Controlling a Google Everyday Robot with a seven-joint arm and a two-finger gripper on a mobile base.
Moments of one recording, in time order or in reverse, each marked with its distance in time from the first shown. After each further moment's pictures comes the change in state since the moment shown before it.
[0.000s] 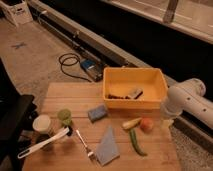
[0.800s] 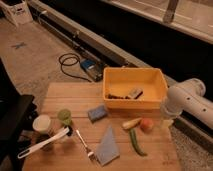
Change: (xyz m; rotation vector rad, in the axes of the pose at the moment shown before) arm -0.001 0.000 -0.002 0.003 0.004 -0.015
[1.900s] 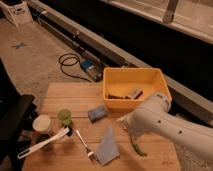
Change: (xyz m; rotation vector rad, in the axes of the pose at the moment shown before) arm -0.197 0.105 -0.032 0.070 -0.191 -0.832
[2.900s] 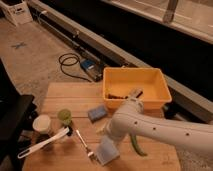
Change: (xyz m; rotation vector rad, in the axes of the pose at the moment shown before) arm -0.073 -0.043 0.072 -0.038 -0.170 -0.230
